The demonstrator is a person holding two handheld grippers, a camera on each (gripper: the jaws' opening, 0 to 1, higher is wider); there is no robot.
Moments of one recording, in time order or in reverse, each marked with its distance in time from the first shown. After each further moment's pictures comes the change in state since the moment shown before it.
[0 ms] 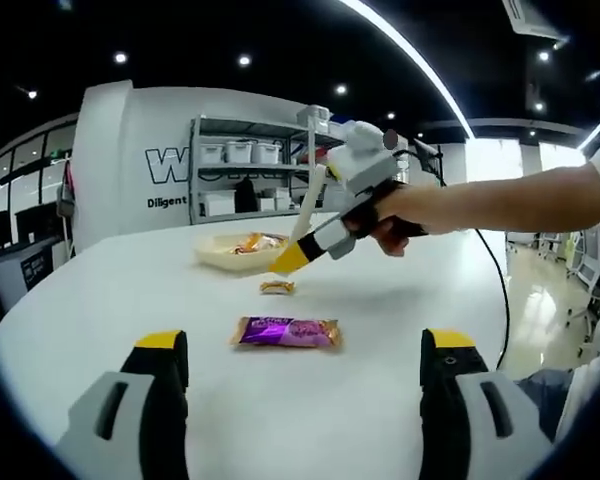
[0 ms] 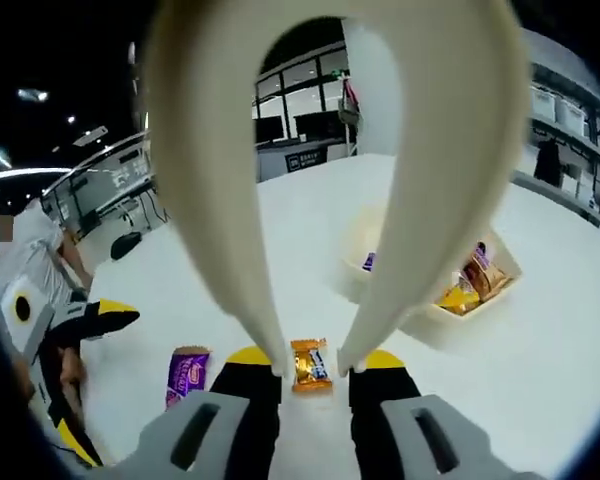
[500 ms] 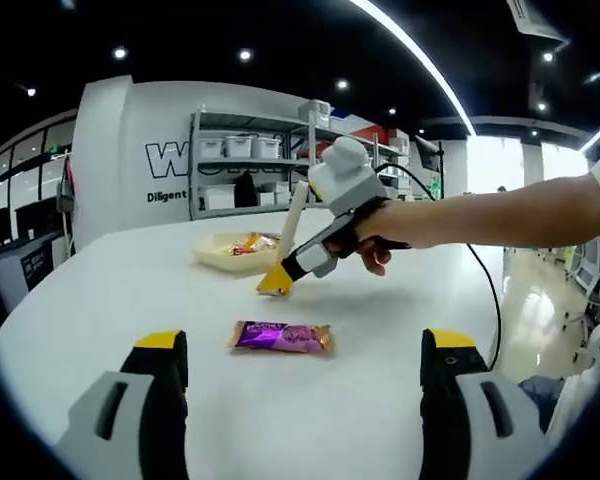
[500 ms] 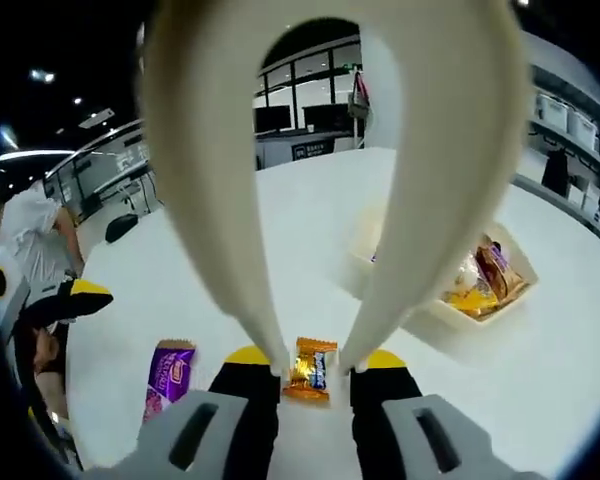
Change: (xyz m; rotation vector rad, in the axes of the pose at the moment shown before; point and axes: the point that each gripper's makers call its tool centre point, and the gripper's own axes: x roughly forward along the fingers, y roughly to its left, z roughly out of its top) left arm -0.001 -0.004 0.008 -0.029 0.008 -0.012; right arm 0.008 0.004 -0.013 -0.033 0.037 0.006
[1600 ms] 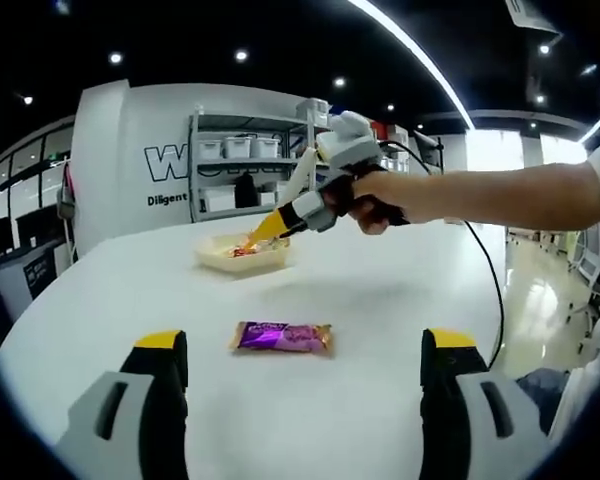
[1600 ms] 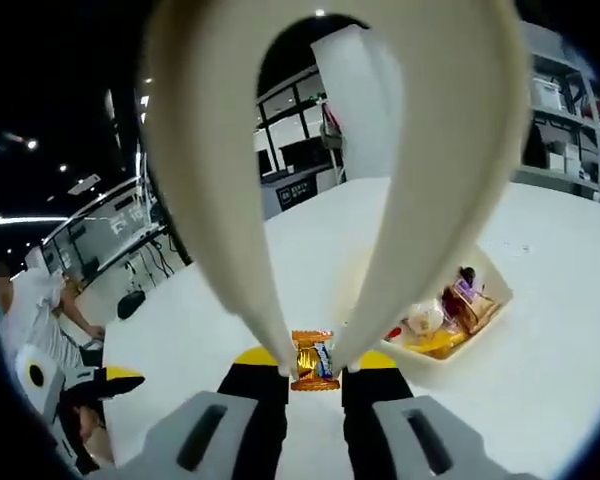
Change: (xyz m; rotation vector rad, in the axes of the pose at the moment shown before) left arm 0.000 0.001 -0.002 0.044 0.023 0.020; right arm -0.031 -0.026 0.064 0.208 -0.179 0.010
